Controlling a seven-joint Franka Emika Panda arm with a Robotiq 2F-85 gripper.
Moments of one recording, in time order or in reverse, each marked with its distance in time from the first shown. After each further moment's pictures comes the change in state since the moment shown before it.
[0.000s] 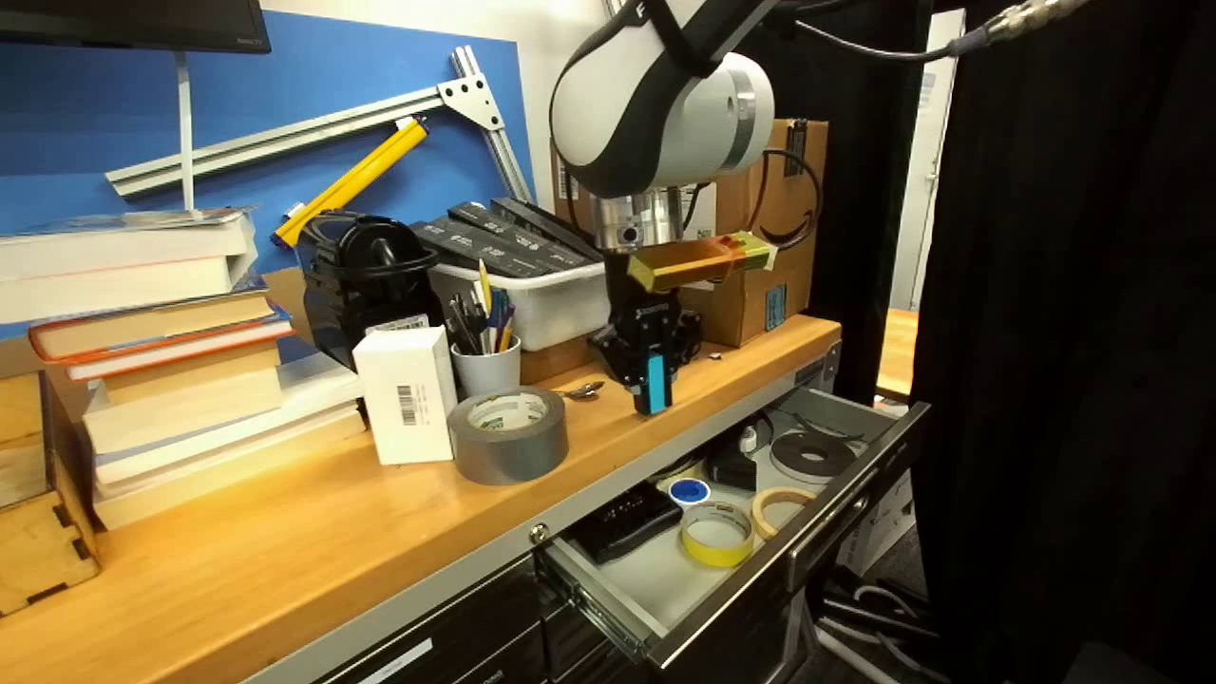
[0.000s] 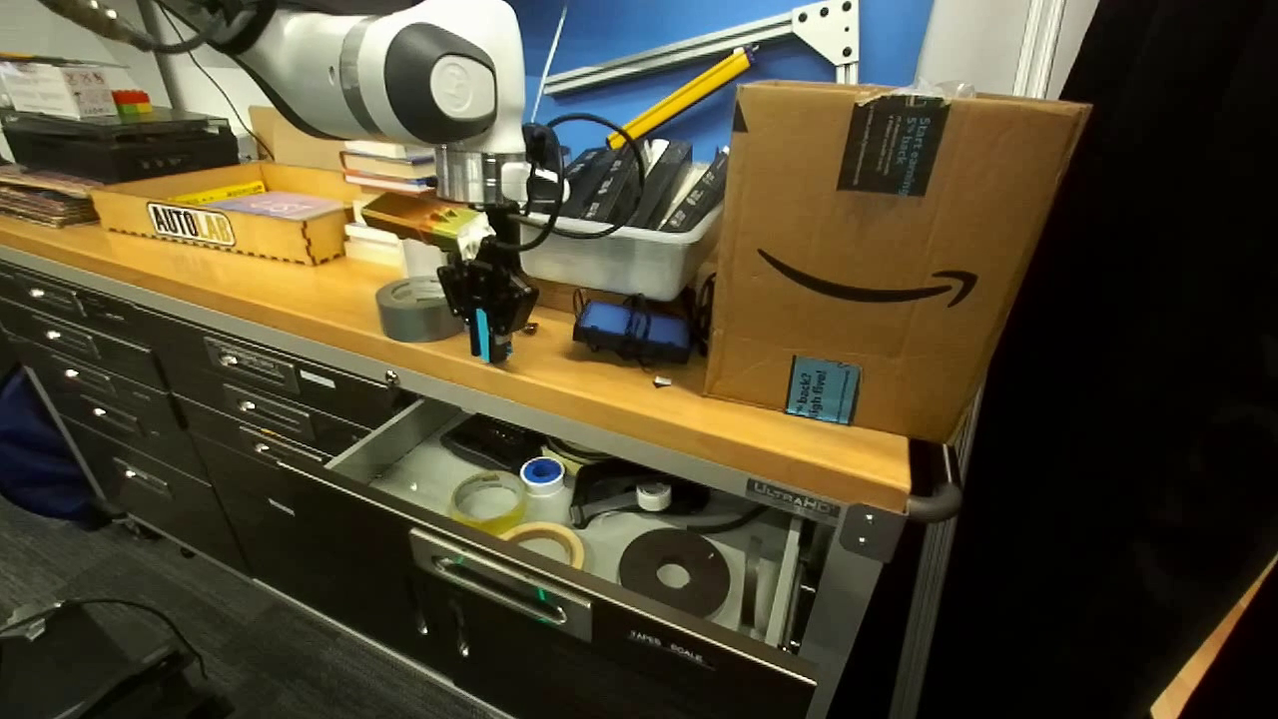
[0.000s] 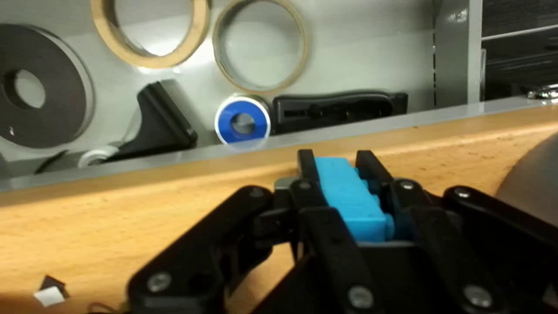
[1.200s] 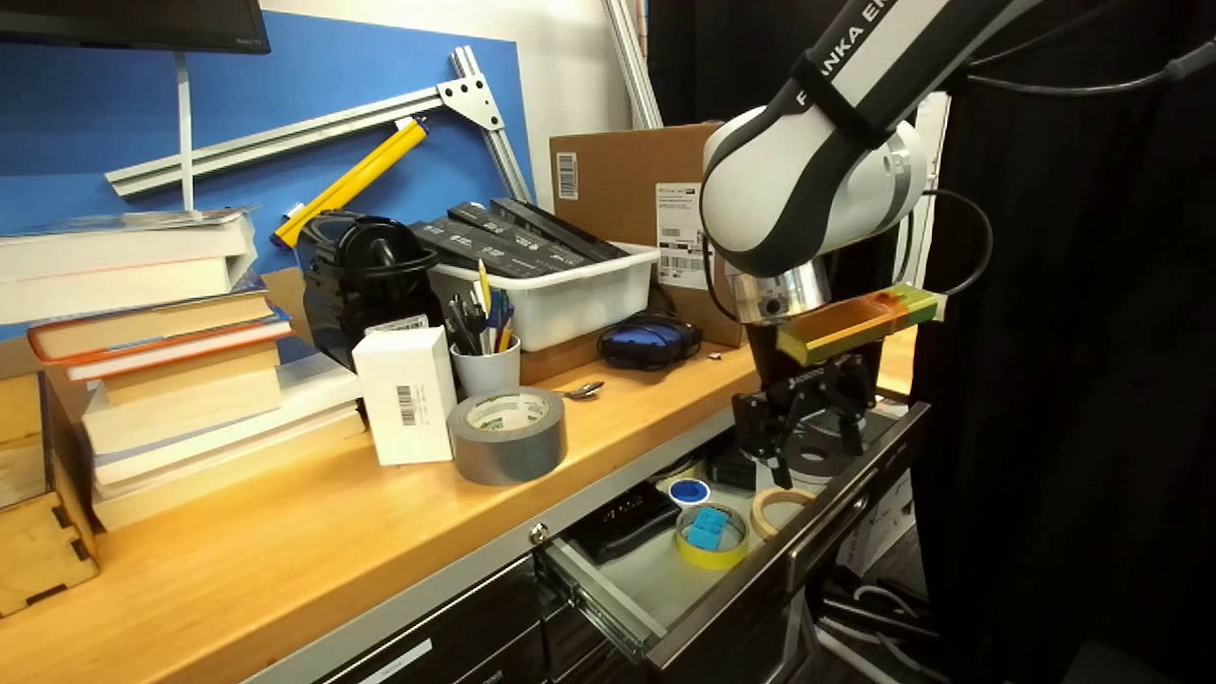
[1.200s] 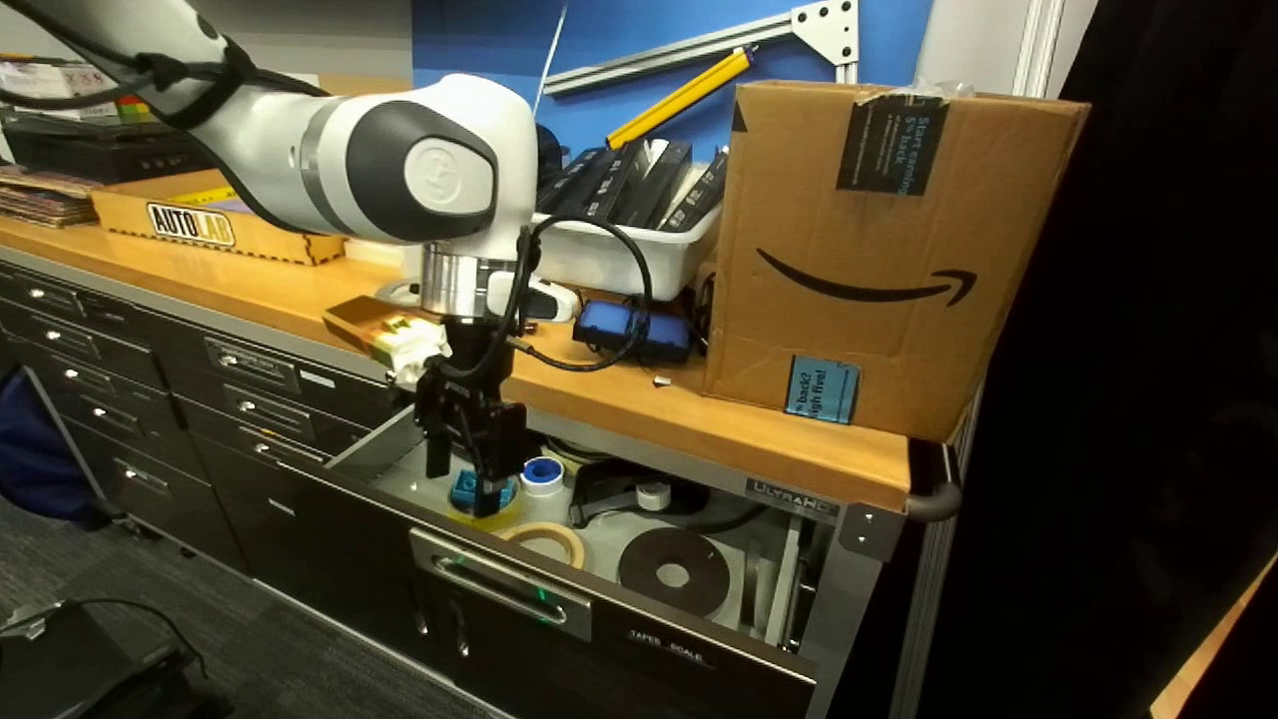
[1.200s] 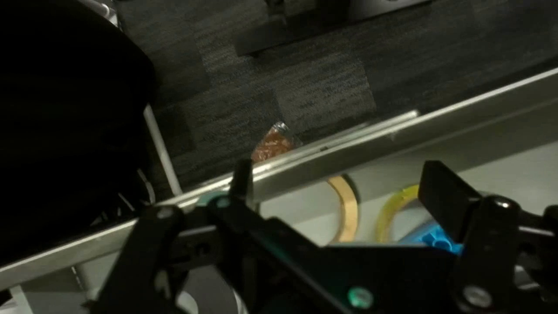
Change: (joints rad) arm -0.084 -0.143 -0.086 -0.336 -0.114 -0.024 0.106
